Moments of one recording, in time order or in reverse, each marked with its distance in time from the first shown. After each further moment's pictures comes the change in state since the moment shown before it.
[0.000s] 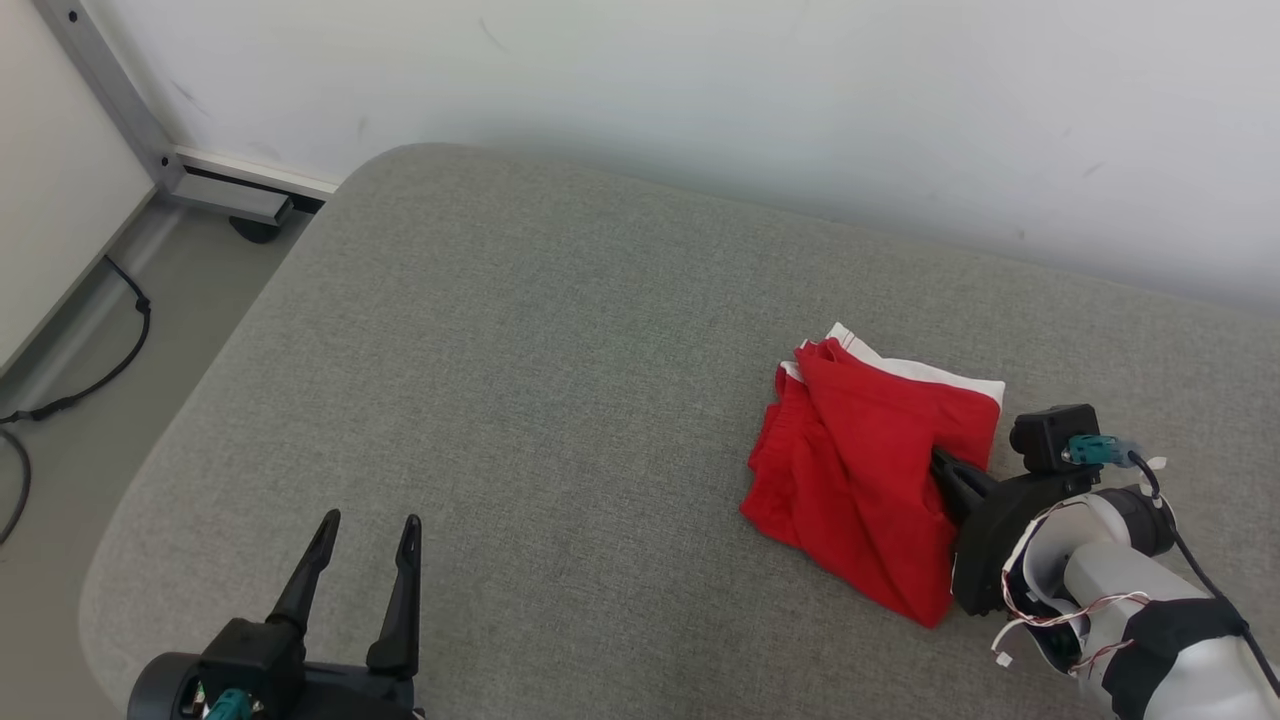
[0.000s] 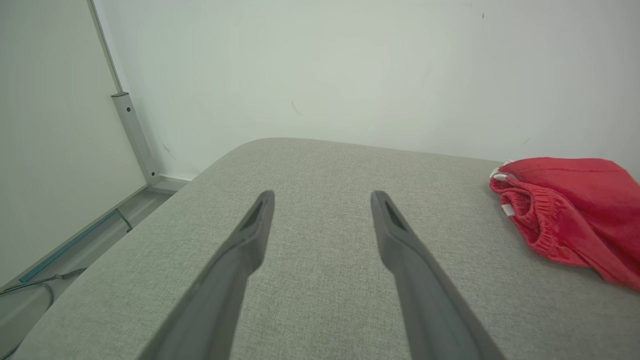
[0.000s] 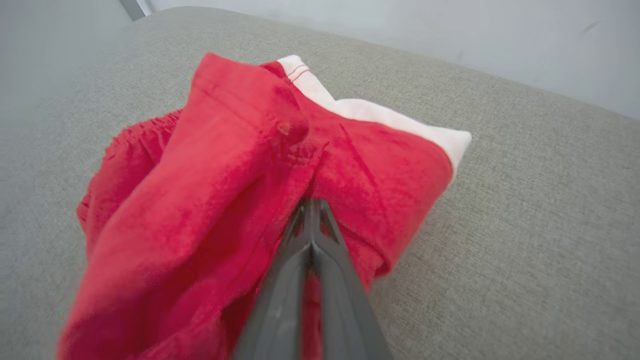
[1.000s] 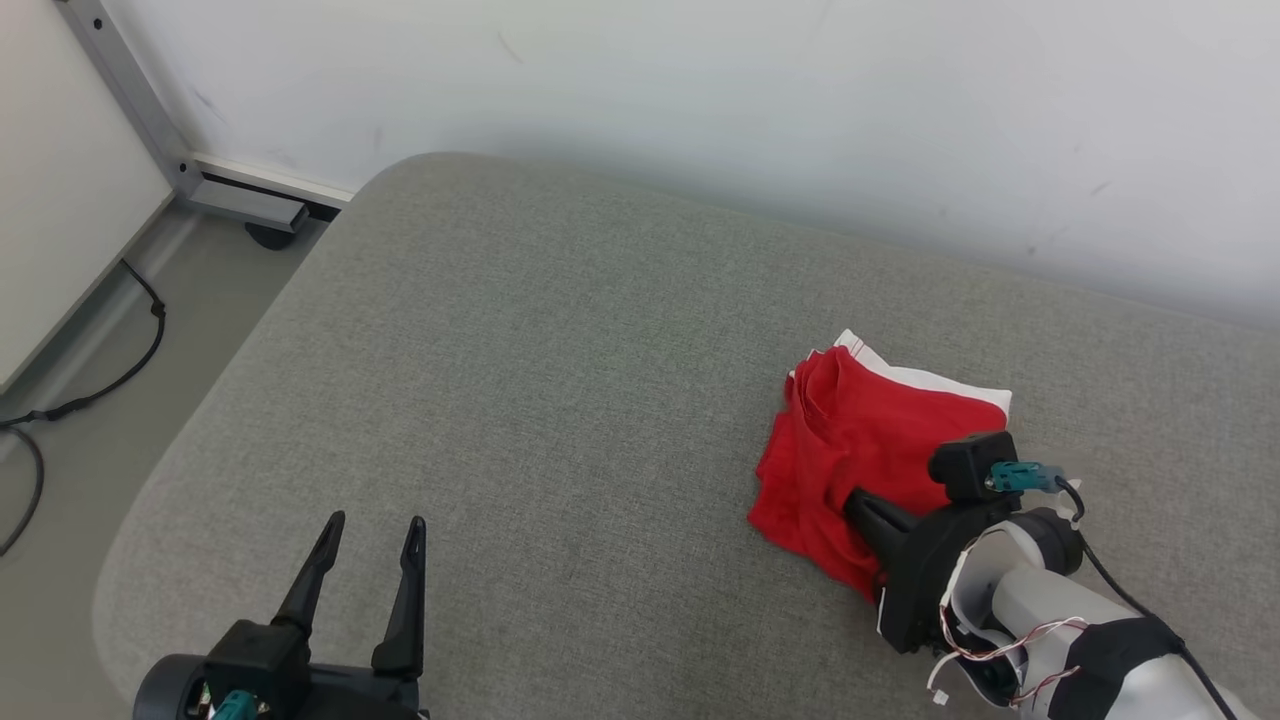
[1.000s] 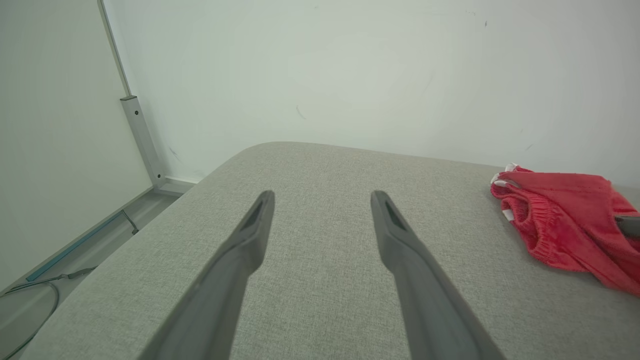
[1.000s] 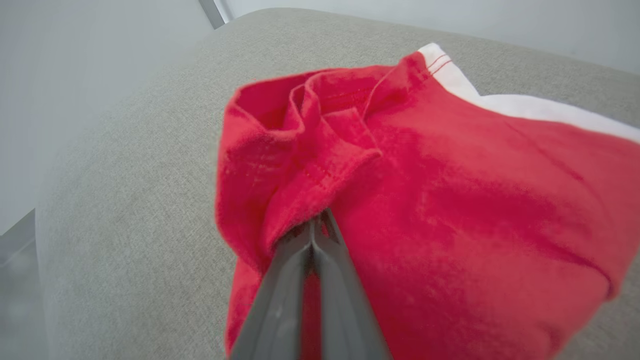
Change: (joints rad) left arm 0.002 -0.007 0.001 0.002 0.006 -0.001 0.000; right arm 0.008 0.018 0.172 -0.140 0.161 0.000 -0.008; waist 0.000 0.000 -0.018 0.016
